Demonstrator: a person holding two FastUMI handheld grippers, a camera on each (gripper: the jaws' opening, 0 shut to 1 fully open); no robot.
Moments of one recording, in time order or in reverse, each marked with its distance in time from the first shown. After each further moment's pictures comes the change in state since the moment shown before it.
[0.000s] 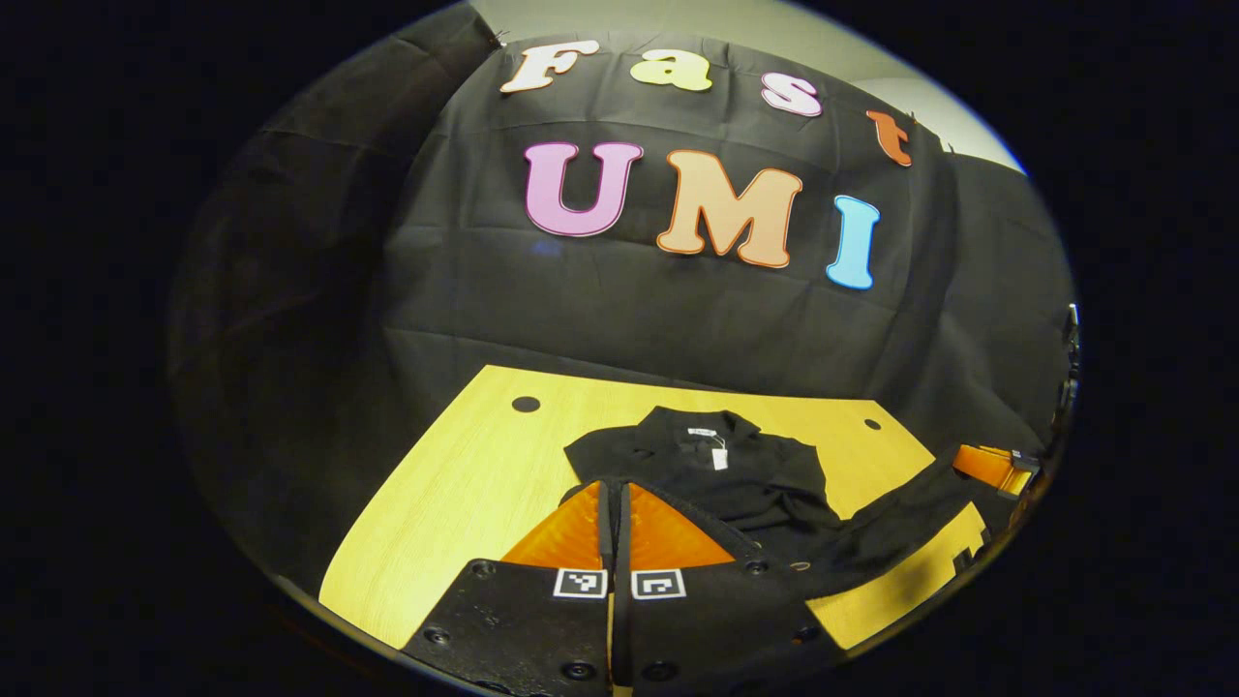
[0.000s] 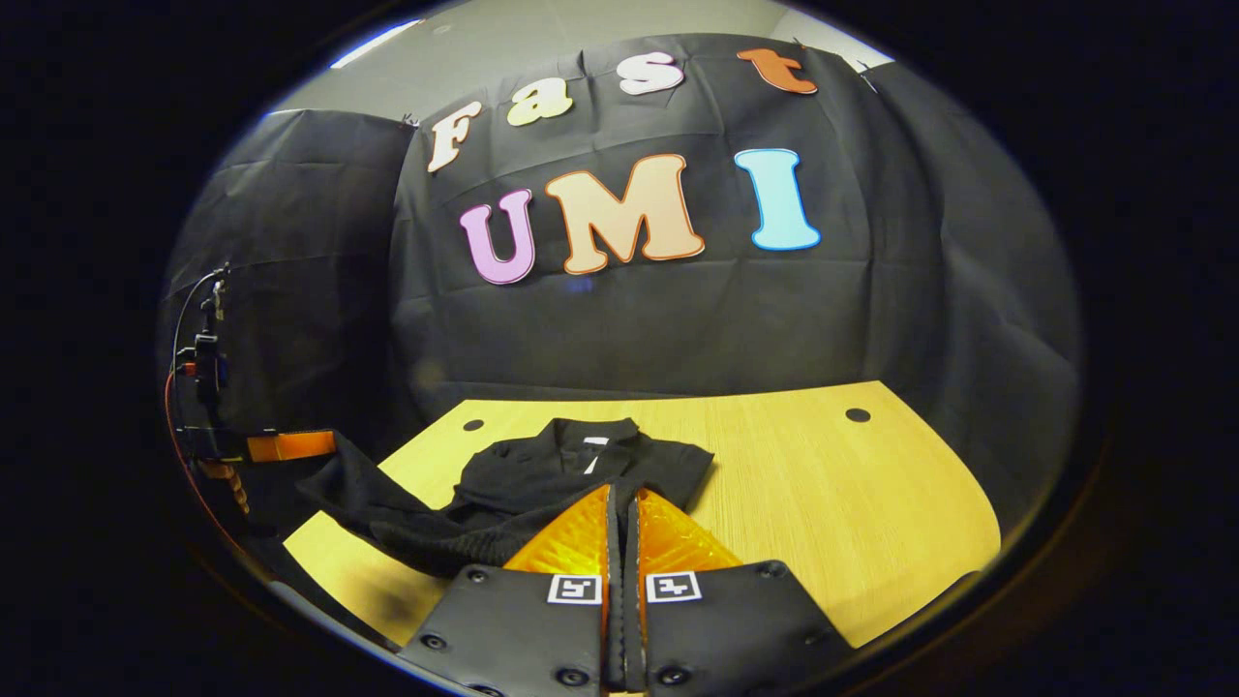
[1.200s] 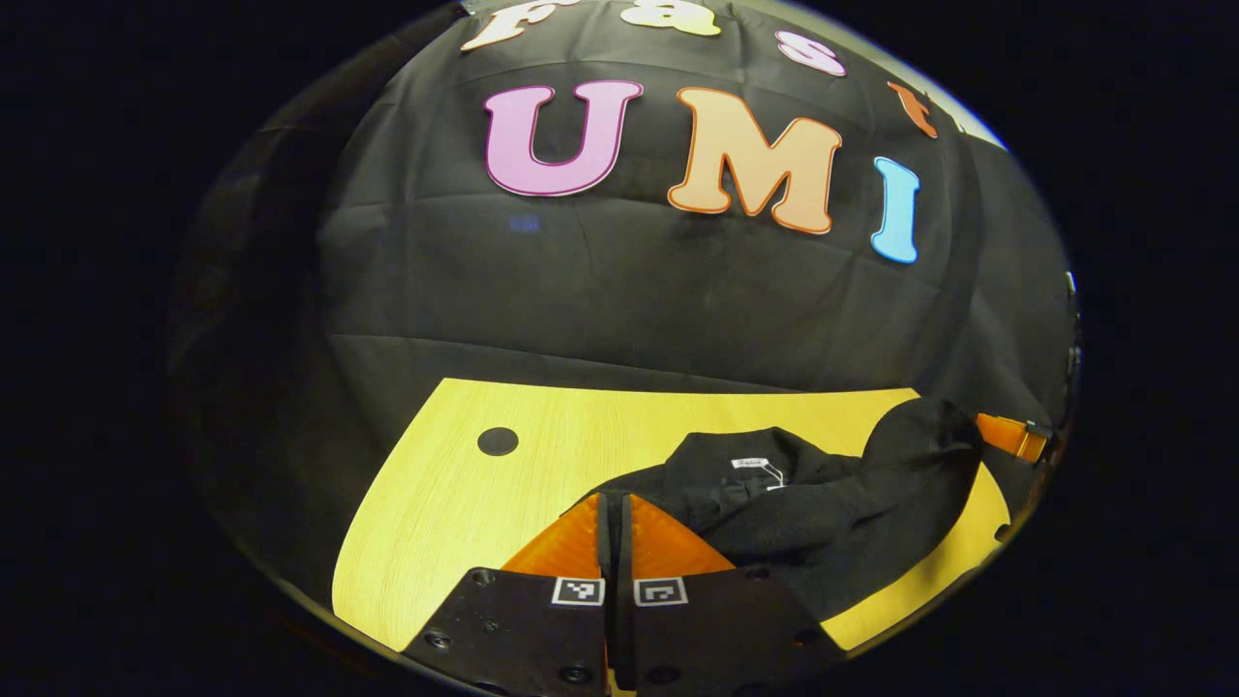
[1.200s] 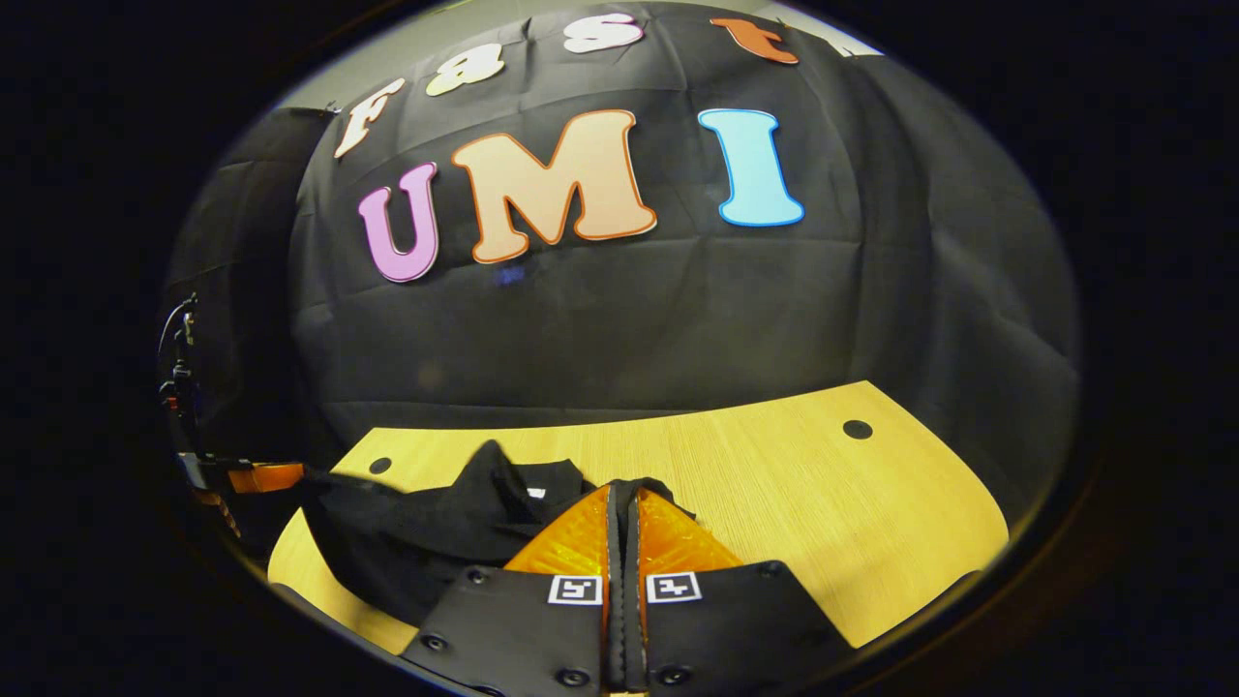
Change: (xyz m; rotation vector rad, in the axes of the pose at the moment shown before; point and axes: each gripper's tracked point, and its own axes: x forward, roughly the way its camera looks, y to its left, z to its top) left arm 0.188 0.035 0.015 0.061 0.102 -0.023; right arm 0.176 -0.036 0.046 0.081 0.055 -0.222
